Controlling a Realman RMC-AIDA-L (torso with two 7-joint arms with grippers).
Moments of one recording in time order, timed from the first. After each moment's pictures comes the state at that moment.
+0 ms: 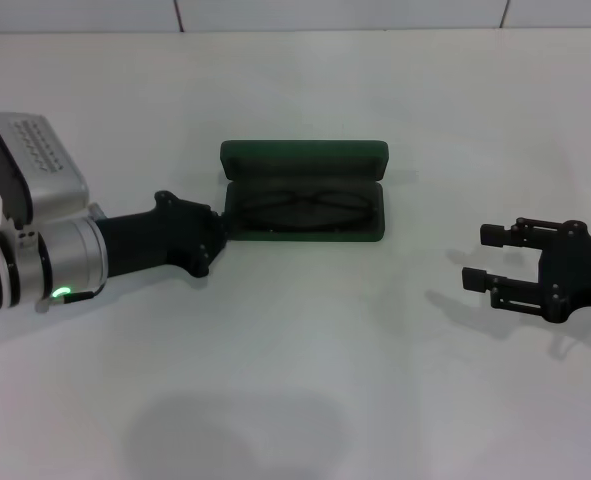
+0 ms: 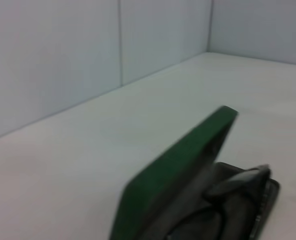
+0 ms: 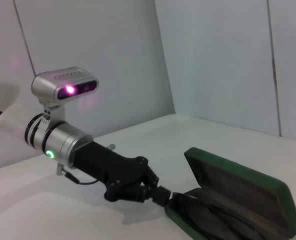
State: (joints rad) left arm -0.52 -2.07 0.92 0.40 1.76 1.14 -1.02; right arm 0.40 2.01 -1.02 -0.60 -1.66 -1.46 1.18
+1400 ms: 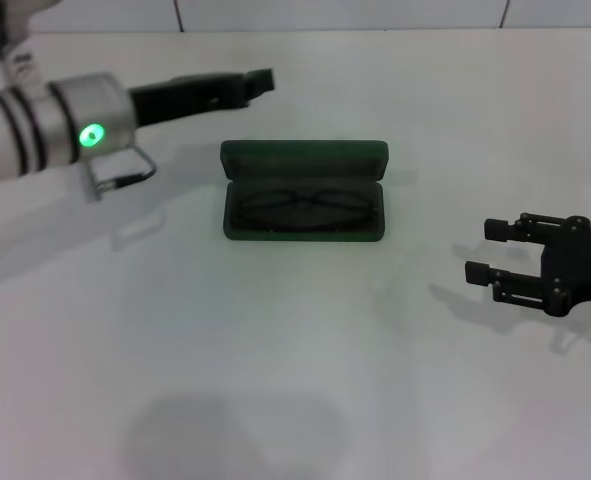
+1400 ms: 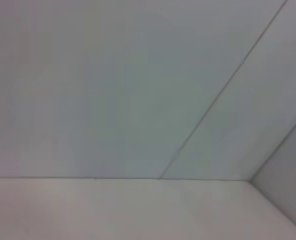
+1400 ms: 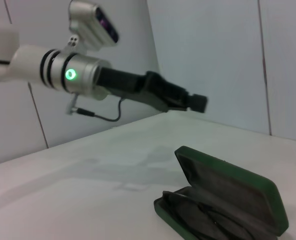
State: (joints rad) left arm -0.52 -2.09 1.16 0.82 1.64 1.00 -2.02; right arm 0.40 2.01 -1.01 -0.60 -1.66 -1.44 1.18
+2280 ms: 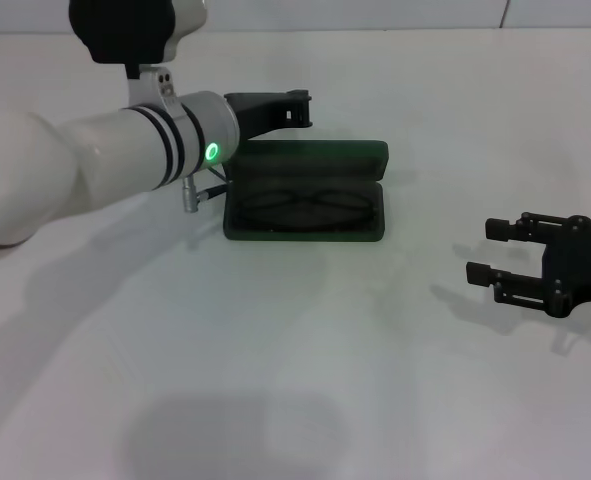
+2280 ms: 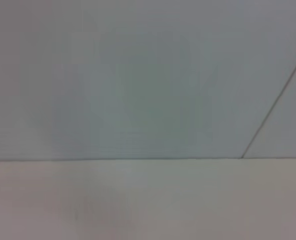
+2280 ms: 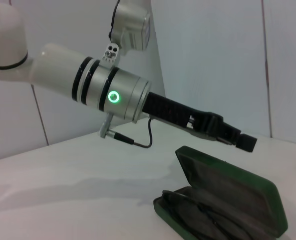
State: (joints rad) left arm -0.55 -2.10 1.77 0.90 1.85 0.31 -2.53; right arm 0.40 2.01 -1.01 -0.60 -1.66 -1.44 1.16
